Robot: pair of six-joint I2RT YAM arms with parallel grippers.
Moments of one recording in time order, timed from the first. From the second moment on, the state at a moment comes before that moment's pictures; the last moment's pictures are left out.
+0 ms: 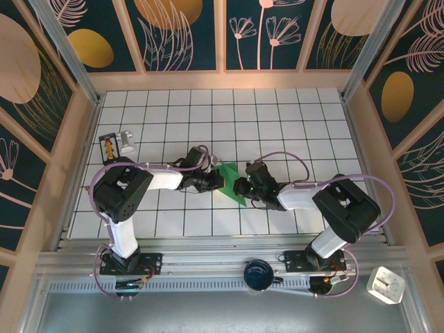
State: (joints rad) left arm -0.63 1.87 0.88 0.06 0.50 -0.78; right arm 0.74 1.57 0.56 0.25 -0.10 0.85
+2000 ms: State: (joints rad) left arm -0.62 1.86 0.91 -0.01 0.46 -0.68; right arm 0.73 1.59 0.63 0.13 -0.12 0.77
